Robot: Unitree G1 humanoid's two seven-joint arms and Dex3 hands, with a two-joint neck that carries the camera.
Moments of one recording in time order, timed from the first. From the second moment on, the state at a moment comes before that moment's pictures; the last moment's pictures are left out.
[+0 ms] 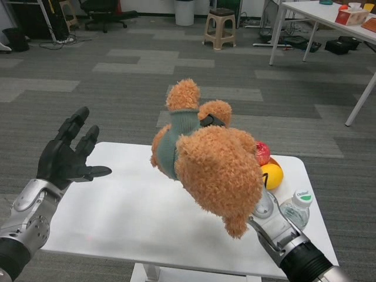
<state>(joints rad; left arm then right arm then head) -0.36 0.48 -0.20 0.63 -0.88 -0.48 -0.35 -0.32 -0.30 0.44 0.23 0.18 -0.49 -0.20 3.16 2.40</state>
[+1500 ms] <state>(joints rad) -0.36 0.48 -0.20 0.63 -0.87 -0.48 -0.35 -0.36 -0.25 0.50 0.27 0.44 -0.77 -0.39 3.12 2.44</state>
